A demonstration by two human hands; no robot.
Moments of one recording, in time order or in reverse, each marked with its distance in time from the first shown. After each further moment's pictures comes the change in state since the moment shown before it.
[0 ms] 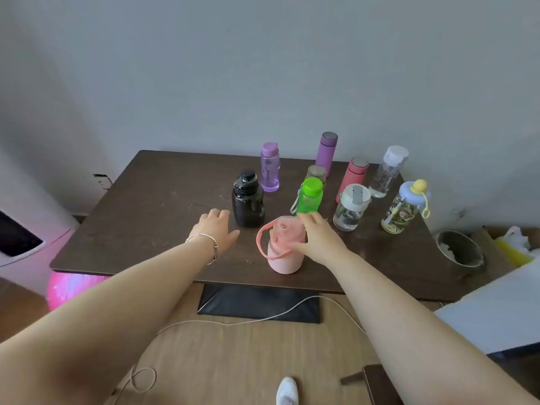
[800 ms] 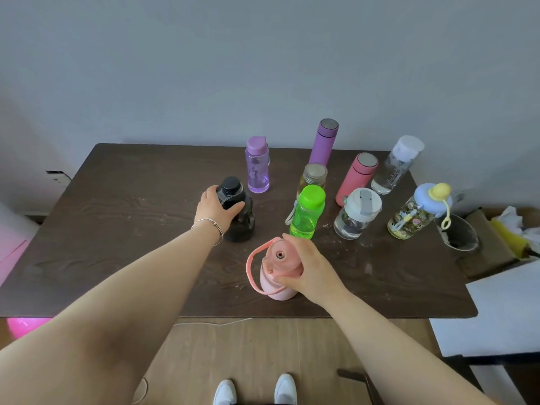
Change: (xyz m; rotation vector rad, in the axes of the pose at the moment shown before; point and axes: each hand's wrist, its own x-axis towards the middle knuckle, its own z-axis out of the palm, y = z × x) left_hand 0.154 0.023 0.021 -0.601 0.094 -0.193; right_hand 0.036 0.026 0.047 0.392 0.047 -0.011
